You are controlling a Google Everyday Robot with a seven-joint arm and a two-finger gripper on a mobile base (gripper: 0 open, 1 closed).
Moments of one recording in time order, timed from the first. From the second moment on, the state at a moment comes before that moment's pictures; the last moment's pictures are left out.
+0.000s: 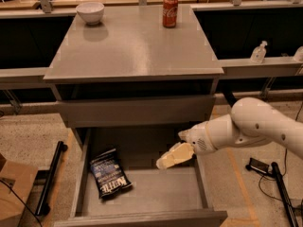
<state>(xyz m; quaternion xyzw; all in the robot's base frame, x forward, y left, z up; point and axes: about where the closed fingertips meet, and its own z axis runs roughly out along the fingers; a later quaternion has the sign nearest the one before) 0.488 -0.063 0.685 -0.39 0.81 0.36 0.24</state>
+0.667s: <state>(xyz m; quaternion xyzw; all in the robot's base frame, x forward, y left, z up) 0.528 0.020 0.592 -0.32 0.81 0.42 0.25</state>
